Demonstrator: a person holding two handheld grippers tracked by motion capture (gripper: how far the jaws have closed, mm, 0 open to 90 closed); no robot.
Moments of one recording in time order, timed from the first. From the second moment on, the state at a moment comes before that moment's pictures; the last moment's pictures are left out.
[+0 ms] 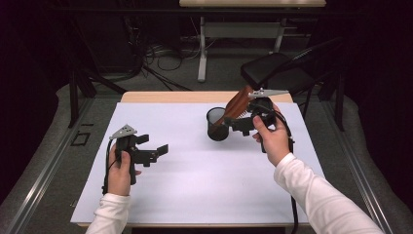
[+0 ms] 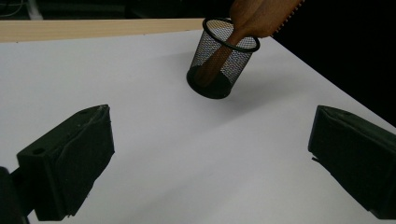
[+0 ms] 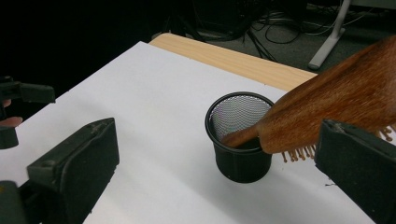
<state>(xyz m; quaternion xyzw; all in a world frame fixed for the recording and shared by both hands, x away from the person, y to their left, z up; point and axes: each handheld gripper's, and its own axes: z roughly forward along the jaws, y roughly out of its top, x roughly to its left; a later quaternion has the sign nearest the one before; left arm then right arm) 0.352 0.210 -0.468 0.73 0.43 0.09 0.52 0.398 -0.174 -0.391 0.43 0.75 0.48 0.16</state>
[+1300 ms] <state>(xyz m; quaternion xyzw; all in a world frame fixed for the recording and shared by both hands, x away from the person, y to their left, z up) 0.344 0.209 -0.458 0.75 0.41 0.10 0.51 0.350 -0.207 -0.436 0.42 0.75 0.49 0.14</state>
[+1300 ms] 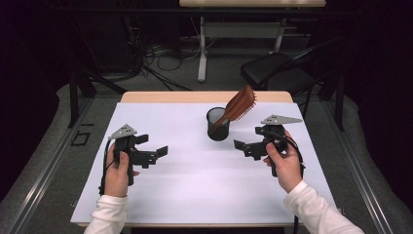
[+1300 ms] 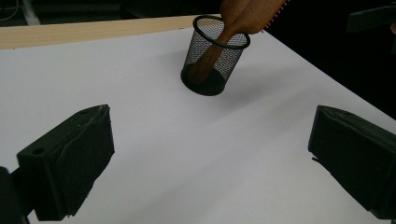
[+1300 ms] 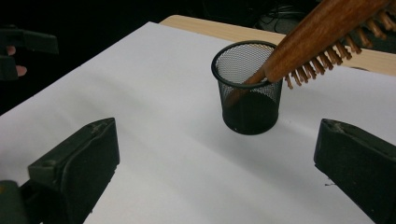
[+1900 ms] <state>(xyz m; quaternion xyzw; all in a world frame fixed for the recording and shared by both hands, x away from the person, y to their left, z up) 0.341 0.205 -0.458 0.76 0.40 0.09 0.51 0.317 -0.237 -0.456 0.43 0.74 0.49 0.16</state>
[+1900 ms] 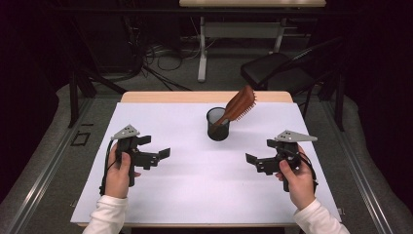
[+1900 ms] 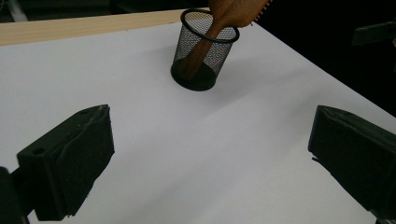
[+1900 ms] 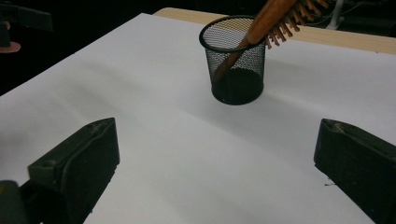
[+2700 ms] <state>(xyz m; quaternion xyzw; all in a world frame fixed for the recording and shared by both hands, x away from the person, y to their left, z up) 0.317 0.230 -0.495 0.75 0.41 0.11 0.50 0.307 -0.261 -0.503 0.47 0.72 0.48 0.15</state>
